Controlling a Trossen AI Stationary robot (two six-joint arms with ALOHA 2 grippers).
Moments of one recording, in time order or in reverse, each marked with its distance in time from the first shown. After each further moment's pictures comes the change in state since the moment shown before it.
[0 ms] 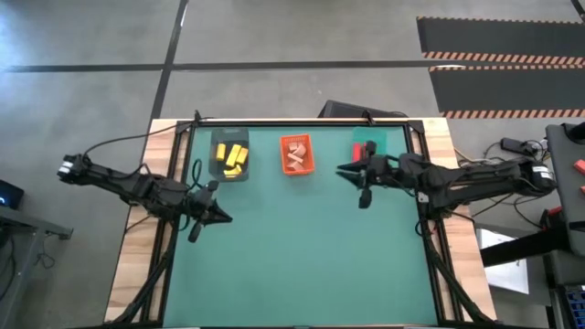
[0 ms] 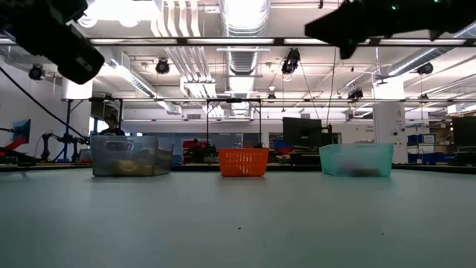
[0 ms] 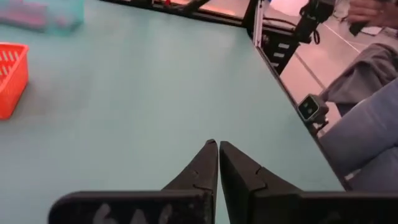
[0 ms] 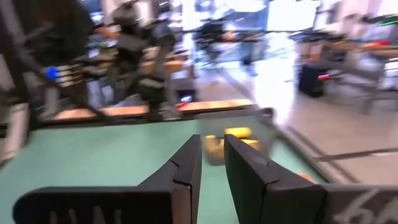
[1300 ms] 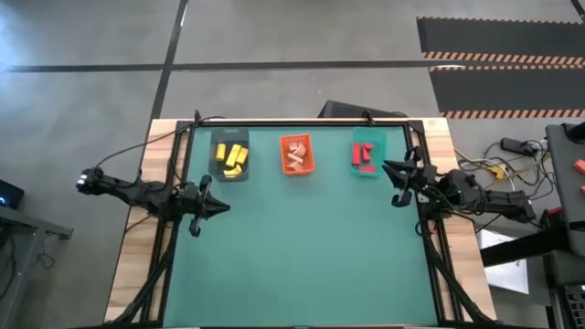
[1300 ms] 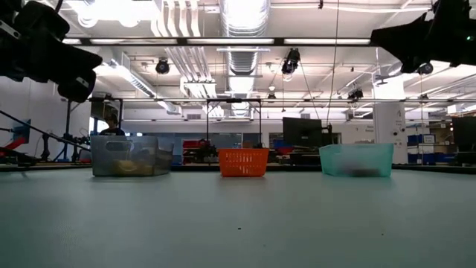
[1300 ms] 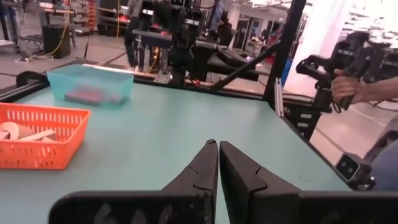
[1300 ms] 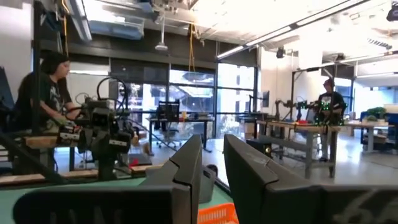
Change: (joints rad) left arm 0.001 -0.395 -0.350 0.242 -0.188 0.096; right arm -0.007 -0.955 -0.488 -0.086 0.179 -0.132
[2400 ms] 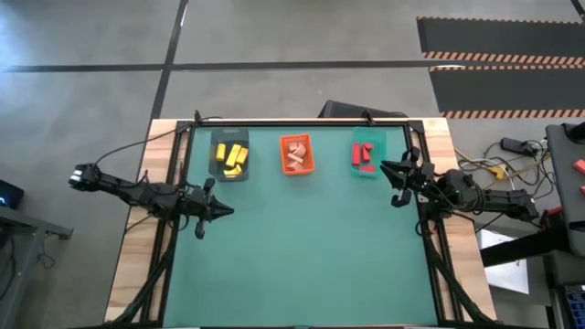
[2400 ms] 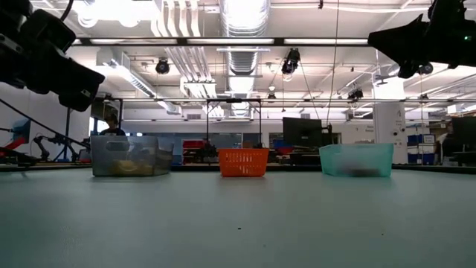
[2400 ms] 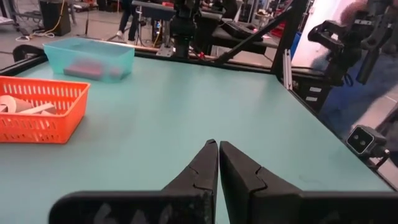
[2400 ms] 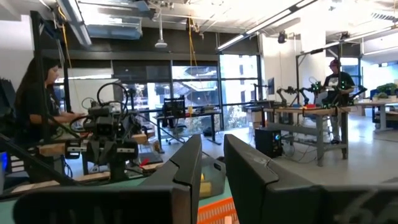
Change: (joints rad) left arm 0.000 0.145 -0.006 0.044 0.001 -0.001; right arm 0.000 0.065 -0.001 0.025 0.008 0.104
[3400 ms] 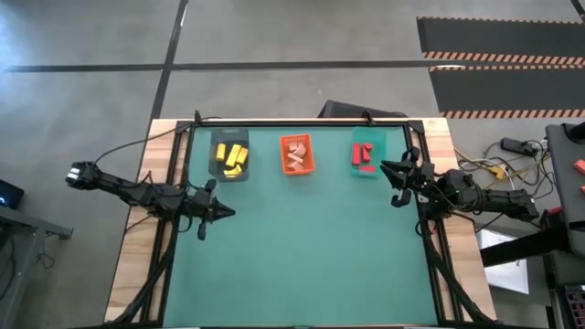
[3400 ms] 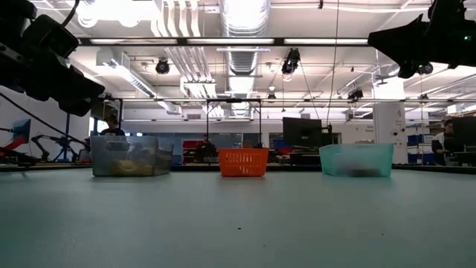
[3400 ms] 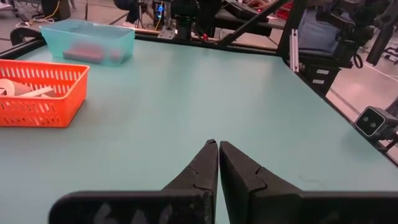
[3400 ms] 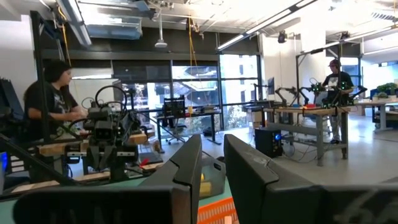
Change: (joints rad) left arm 0.000 0.073 0.001 -0.001 0.001 0.000; right arm 0.000 0.000 0.000 0.000 0.000 0.000
